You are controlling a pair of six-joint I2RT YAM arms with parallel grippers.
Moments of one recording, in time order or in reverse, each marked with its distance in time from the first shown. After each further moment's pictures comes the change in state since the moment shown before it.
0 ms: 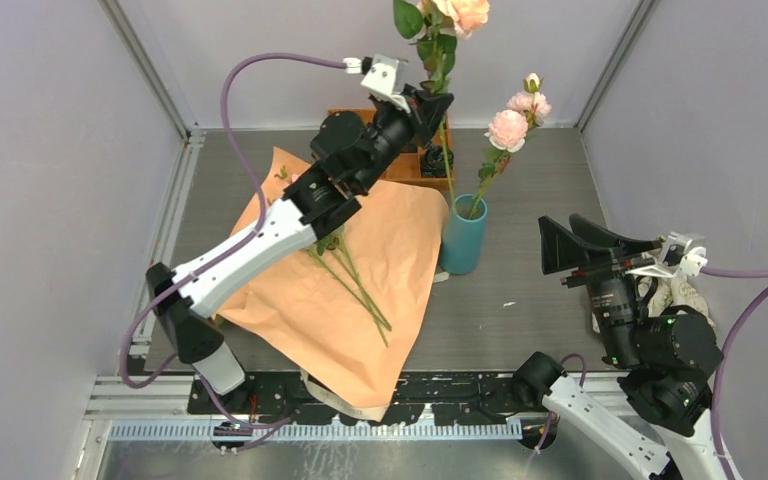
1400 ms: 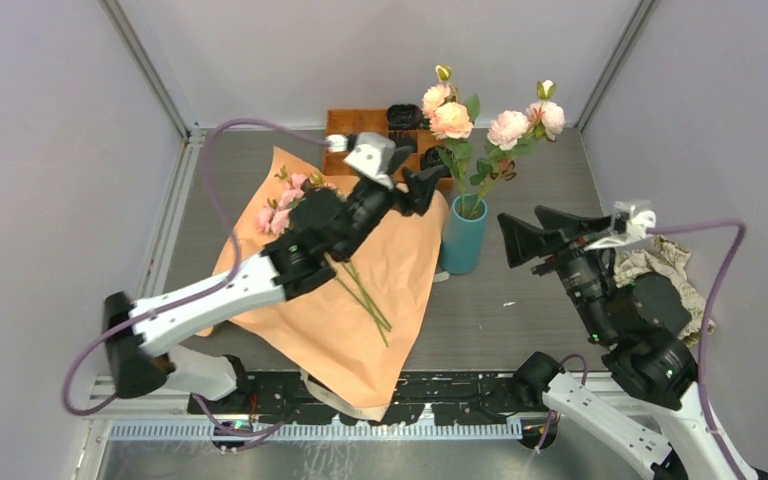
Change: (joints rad) left arm -0.144 -0.186 -0.408 0.188 -0.123 0.141; right arm 0.000 0.109 0.037 -0.072 -0.122 -0.004
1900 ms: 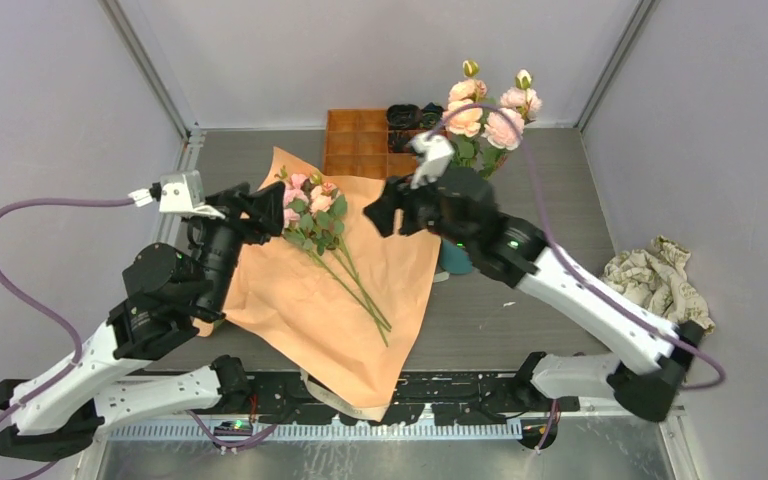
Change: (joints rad) left arm -0.037 -0.682 -0.205 -0.478 -0.541 -0.116; right arm 0.121 0.723 0.256 0.045 -0.269 0.101
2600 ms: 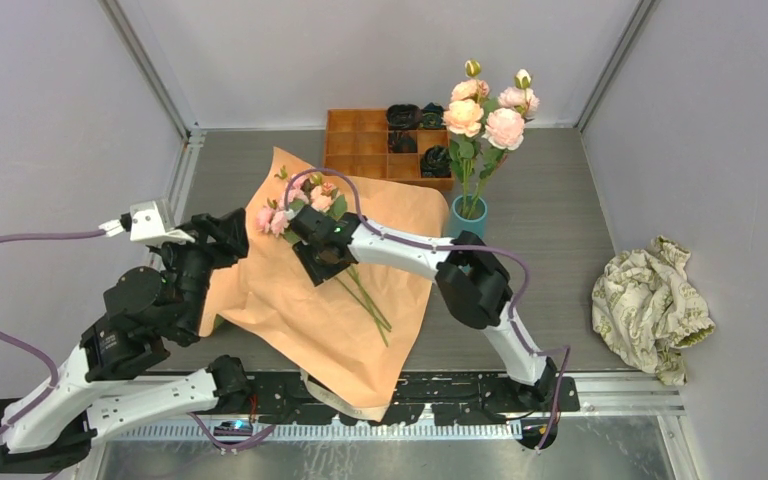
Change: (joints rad) left arm 0.000 -0.188 -0.073 -0.294 -0.197 -0.088; right arm 0.190 0.996 0.488 -0.326 -0.029 -0.014
